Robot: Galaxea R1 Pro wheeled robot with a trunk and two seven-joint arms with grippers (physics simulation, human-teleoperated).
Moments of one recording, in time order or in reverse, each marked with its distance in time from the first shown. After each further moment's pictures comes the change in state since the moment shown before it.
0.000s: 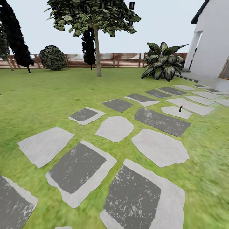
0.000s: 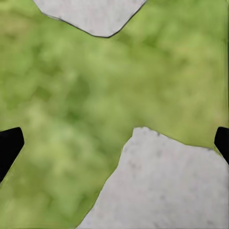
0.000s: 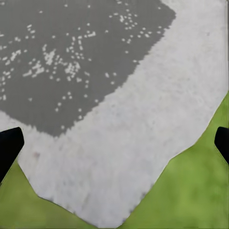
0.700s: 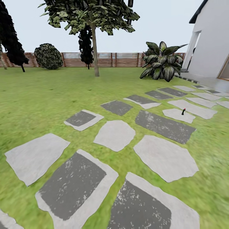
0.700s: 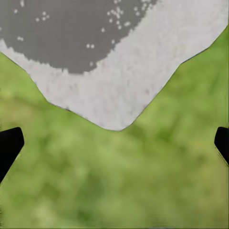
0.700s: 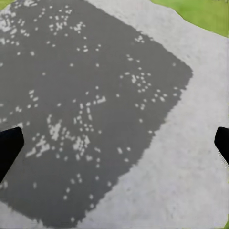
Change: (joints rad) left arm 0.000 0.000 0.000 0.000 0.000 0.000 0.000; right arm 0.000 0.000 0.001 0.003 0.003 0.001 0.006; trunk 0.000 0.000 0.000
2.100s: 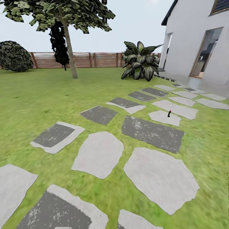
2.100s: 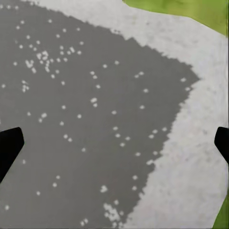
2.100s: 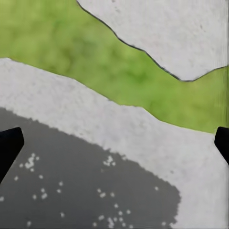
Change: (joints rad) left arm 0.000 0.000 0.000 0.000 0.000 0.000 0.000; right arm 0.000 0.000 -0.001 -0.003 -0.003 0.000 -0.006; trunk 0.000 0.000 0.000
